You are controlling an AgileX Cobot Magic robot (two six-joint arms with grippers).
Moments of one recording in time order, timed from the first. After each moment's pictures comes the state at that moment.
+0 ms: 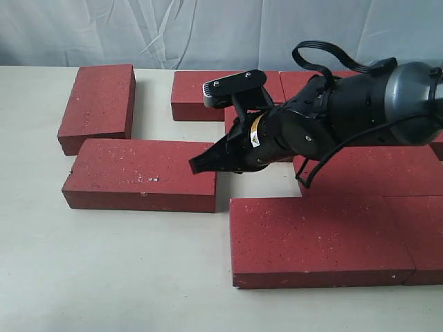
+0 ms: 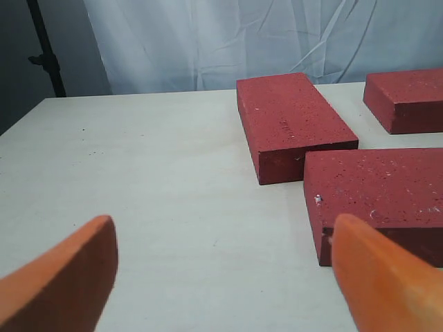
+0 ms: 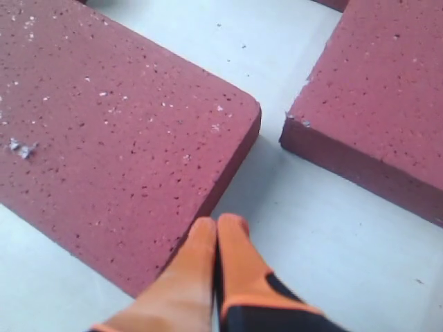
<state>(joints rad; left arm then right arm) 0.01 0.00 0.00 0.05 0.30 -0.02 0.70 1.80 -1.03 -0.22 0.24 0.40</state>
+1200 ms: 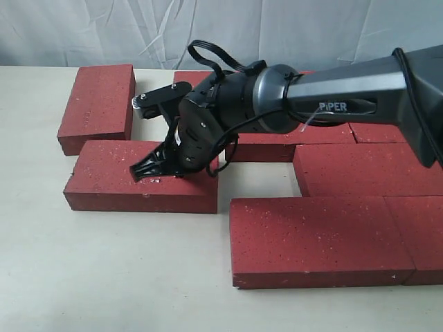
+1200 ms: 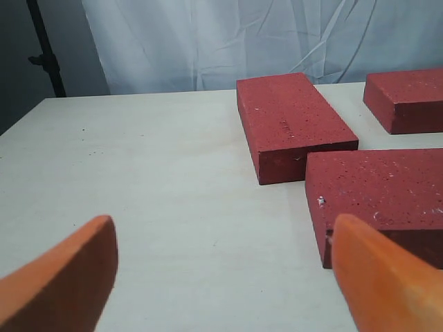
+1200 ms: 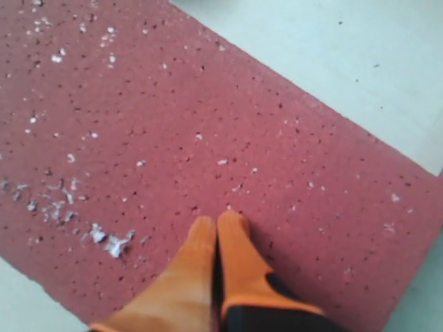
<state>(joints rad) 0.01 0.00 0.00 0.05 0.30 -0.02 0.81 2.11 -1.46 -0.15 0.53 0.35</state>
